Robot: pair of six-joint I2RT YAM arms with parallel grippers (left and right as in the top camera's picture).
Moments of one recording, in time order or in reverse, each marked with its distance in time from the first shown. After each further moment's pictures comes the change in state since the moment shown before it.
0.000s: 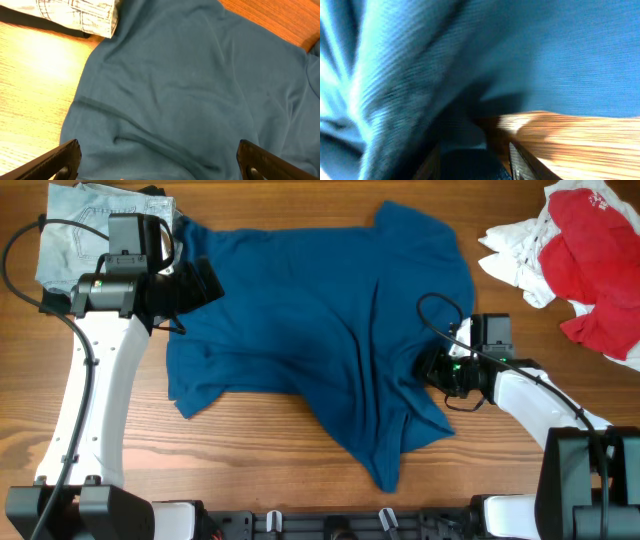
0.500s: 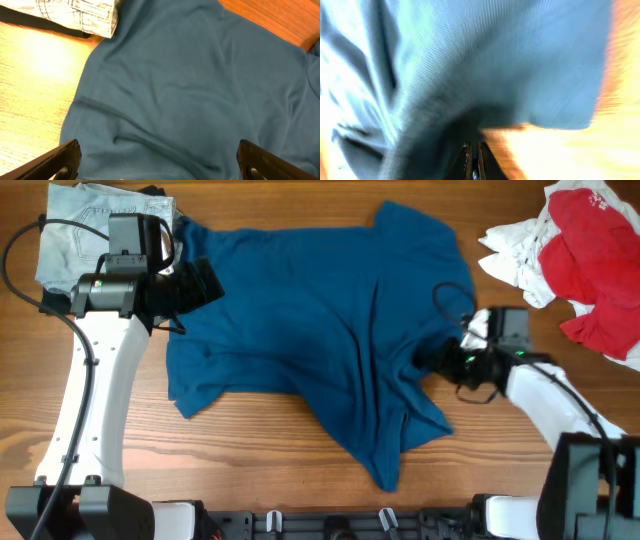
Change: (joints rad) left arm 0.000 0.000 0.000 0.000 0.000 0.000; right arm -0.108 -0.036 0.095 -0.113 -0.029 -0.046
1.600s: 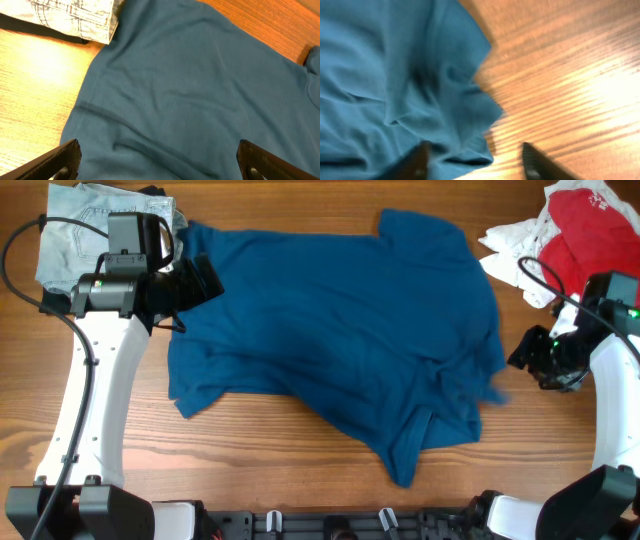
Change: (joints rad) left arm 0.000 0.000 0.000 0.023 0.000 0.000; right arm -0.274 -0.037 0.434 -0.758 0.377 -0.270
